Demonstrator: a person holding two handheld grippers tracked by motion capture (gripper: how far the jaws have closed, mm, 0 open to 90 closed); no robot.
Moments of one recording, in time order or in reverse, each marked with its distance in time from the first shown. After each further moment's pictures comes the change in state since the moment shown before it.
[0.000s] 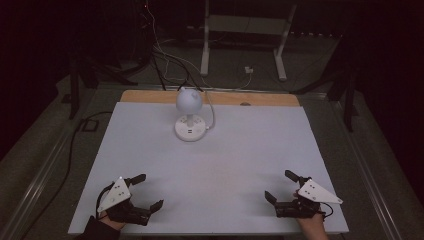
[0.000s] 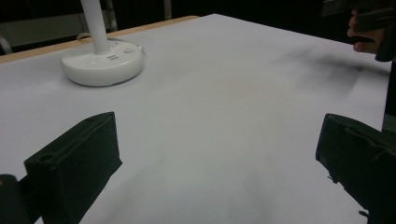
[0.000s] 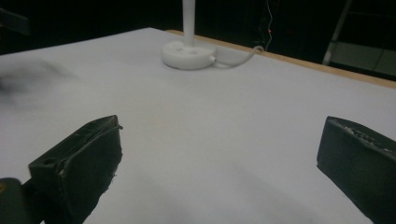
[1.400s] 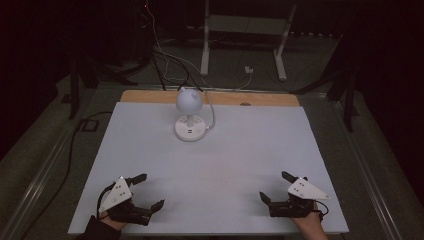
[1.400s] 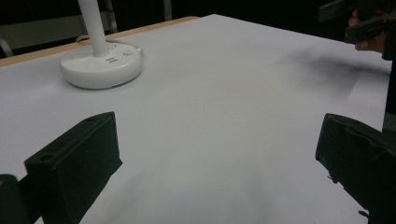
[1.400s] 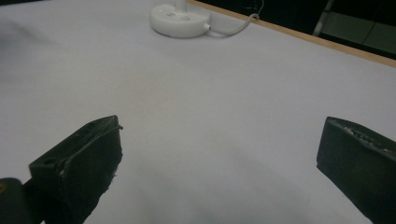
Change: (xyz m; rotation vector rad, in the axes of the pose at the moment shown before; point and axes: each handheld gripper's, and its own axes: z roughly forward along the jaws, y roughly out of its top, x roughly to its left) left arm -0.002 0.002 0.002 -0.002 0.005 0.008; right arm 0.014 0.011 0.011 0.141 -0.050 -0.030
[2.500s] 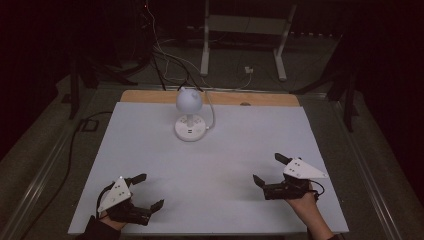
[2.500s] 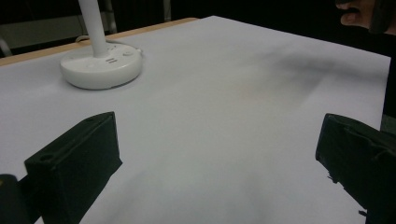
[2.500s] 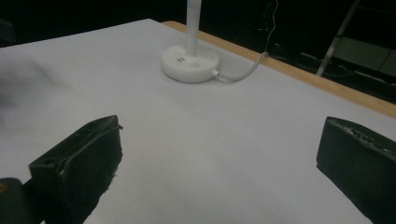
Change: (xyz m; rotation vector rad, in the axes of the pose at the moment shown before) left arm 0.001 0.000 -0.001 -0.005 -0.004 -0.010; right arm -0.006 0.059 0.016 -0.050 0.051 -0.036
